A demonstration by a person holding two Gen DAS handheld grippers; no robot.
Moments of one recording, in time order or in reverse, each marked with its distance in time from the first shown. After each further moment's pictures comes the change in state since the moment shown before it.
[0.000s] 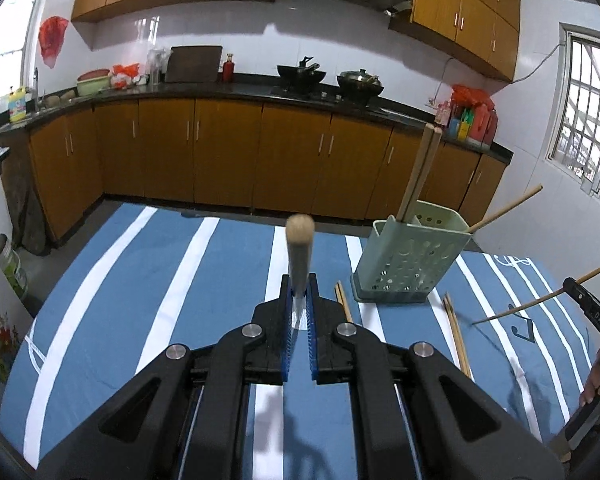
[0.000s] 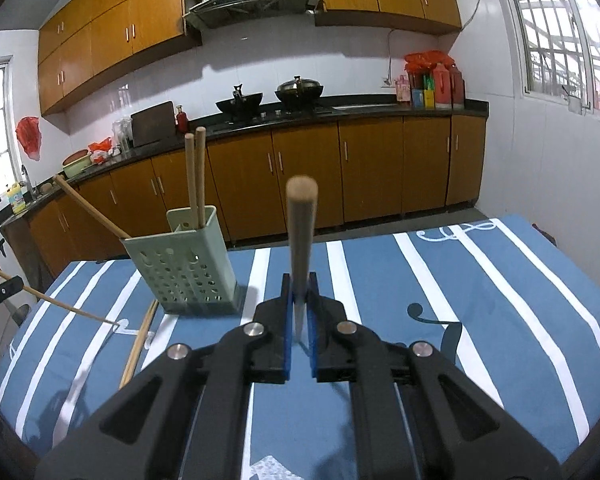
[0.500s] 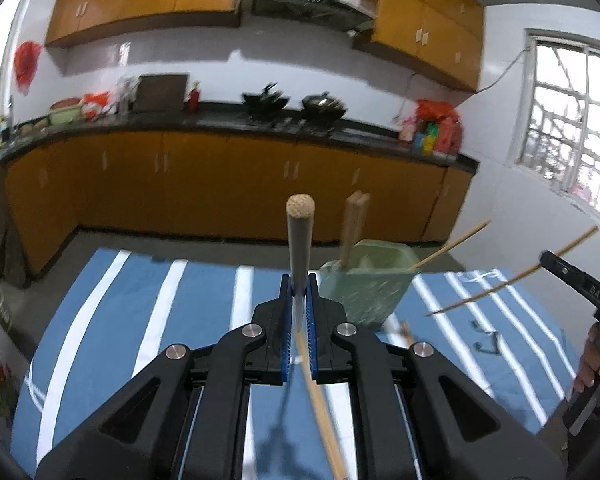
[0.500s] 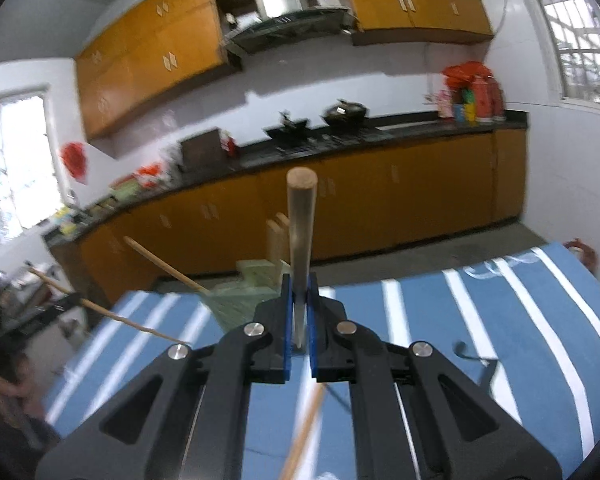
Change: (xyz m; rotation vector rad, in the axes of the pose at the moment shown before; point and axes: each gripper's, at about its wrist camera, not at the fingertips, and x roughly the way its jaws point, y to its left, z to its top) left arm -0.038 -0.036 0.043 0.068 -0.090 -0.133; right arm -0.049 0.024 0.066 0.023 -0.079 0.262
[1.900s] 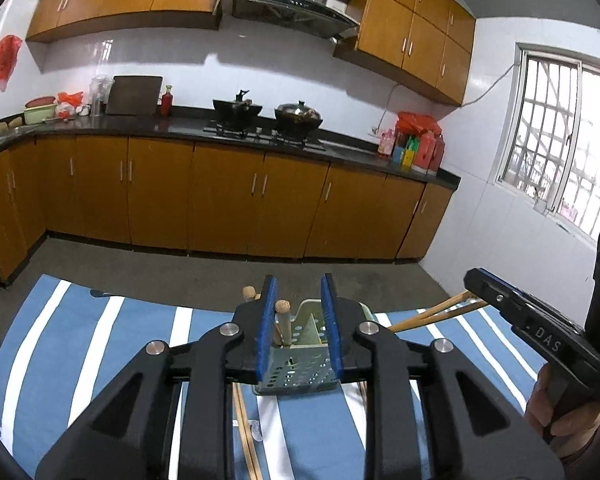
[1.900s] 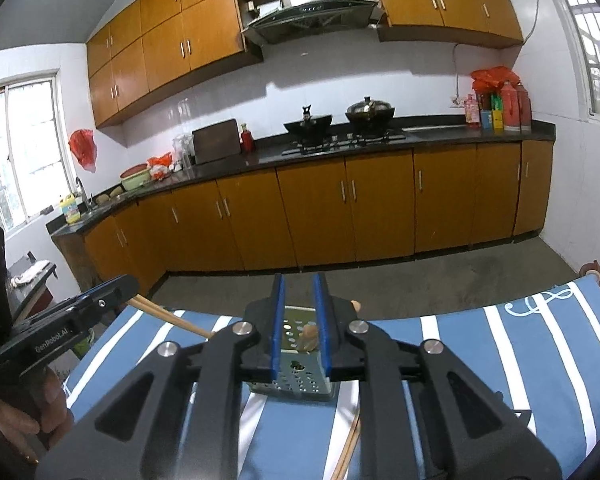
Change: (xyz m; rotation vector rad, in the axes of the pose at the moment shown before) left arm 0.062 -0.036 0.039 -0.049 -0.025 -0.072; right arm 0.085 0.026 0.027 -0.053 0.032 -0.024
